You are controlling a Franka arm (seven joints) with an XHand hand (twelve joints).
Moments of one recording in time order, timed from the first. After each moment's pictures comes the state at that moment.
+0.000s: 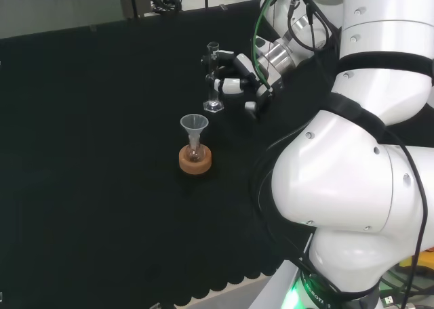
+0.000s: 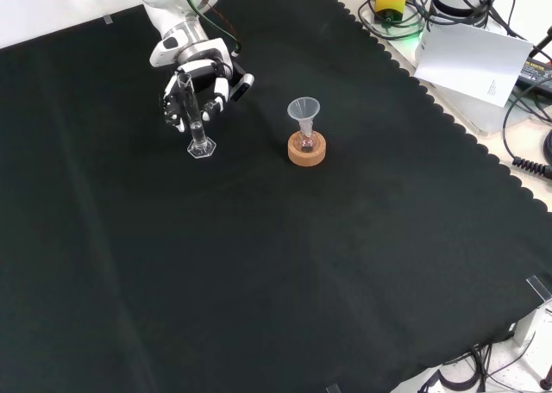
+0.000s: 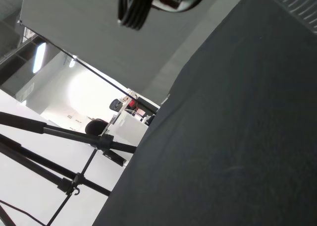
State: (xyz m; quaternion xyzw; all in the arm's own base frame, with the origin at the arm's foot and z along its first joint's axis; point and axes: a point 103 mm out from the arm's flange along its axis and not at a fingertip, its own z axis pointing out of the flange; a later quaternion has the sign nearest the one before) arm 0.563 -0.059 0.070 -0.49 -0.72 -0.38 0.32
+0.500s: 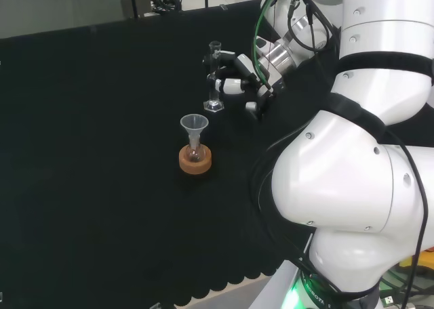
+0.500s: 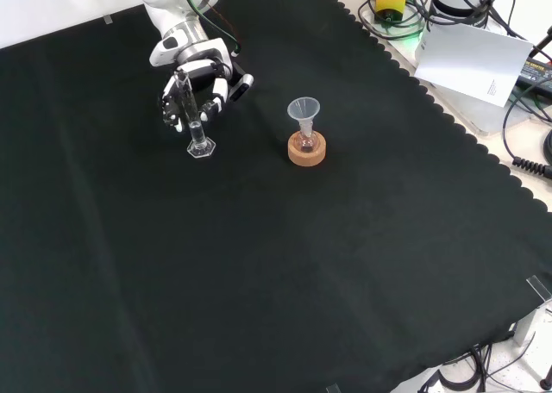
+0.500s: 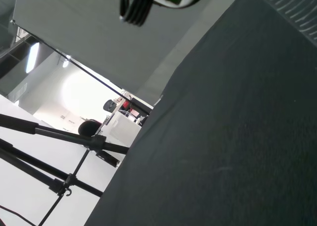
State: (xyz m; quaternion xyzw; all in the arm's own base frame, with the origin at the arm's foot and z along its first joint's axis) arm 0.563 -0.061 0.067 -0.50 -0.71 -0.38 0.31
